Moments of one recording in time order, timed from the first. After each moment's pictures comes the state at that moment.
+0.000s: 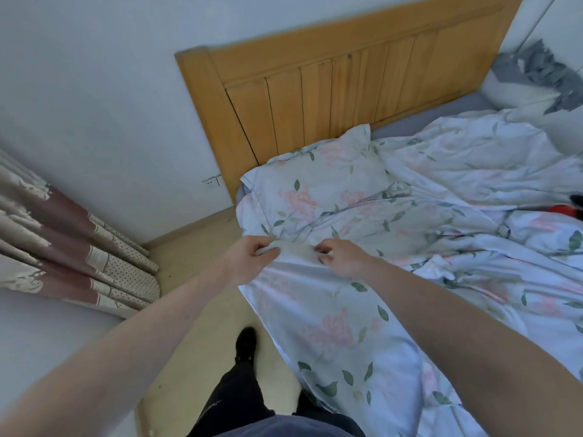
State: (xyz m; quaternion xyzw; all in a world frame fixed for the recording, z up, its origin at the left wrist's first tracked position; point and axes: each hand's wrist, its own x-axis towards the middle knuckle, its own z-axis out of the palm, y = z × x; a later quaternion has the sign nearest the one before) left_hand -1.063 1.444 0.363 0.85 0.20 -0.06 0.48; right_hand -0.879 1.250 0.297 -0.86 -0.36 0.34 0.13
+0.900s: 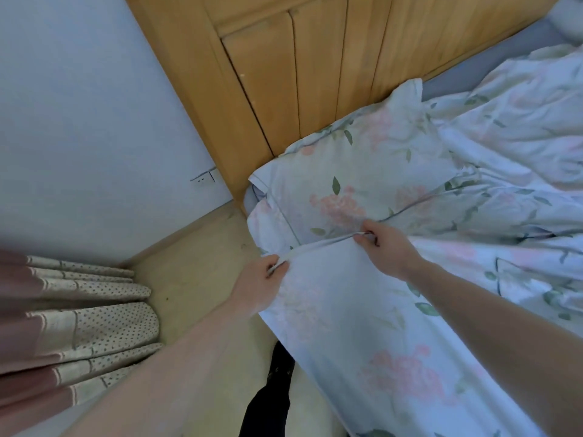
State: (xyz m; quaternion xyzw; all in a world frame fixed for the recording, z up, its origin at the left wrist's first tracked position) left_hand -0.930 1.688 0.130 0.84 0.25 -0.09 0.47; right_hand -0.738 1.456 0.169 -0.91 -0.23 0.25 0.24
